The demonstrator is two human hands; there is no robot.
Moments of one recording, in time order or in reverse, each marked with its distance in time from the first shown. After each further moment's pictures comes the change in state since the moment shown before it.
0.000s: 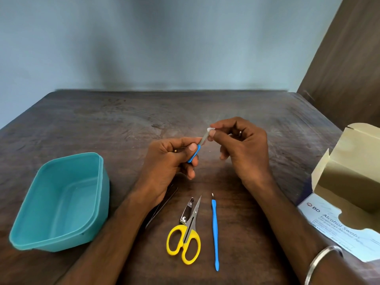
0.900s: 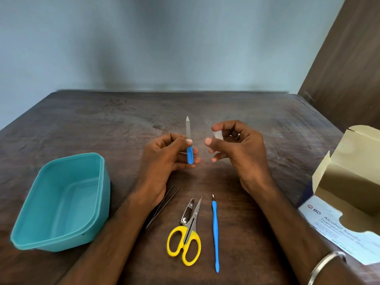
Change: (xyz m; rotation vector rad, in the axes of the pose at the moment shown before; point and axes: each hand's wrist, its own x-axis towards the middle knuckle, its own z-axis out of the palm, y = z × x) left_hand -0.001 0.009 0.003 -0.071 0.170 -0.071; right_hand 0.001 -0.002 0.001 0.031 -0.044 0.164
